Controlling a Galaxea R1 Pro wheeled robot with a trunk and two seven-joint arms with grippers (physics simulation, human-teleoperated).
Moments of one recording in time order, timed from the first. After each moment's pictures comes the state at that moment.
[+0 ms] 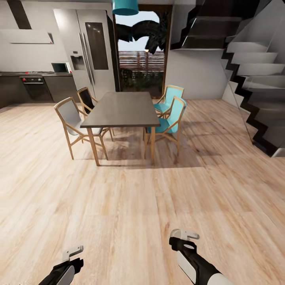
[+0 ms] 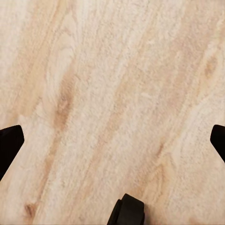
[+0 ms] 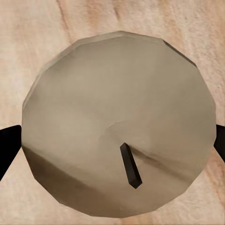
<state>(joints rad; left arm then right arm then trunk) -0.35 0.16 -0.27 -0.63 0.65 0.29 0.46 -0.54 0.05 0.46 -0.43 -0.62 0.08 -0.41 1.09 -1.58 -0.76</state>
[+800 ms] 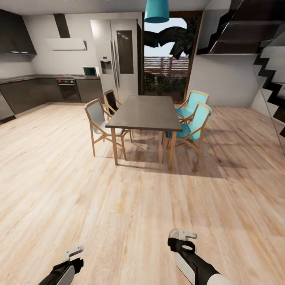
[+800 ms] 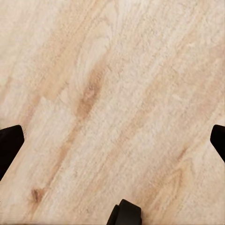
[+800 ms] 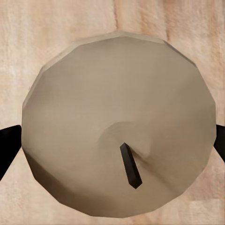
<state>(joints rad) -0.35 0.16 -0.27 -0.63 0.65 0.29 0.46 -0.54 0.05 0.51 -0.43 -0.62 0.07 -0.41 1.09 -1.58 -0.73</state>
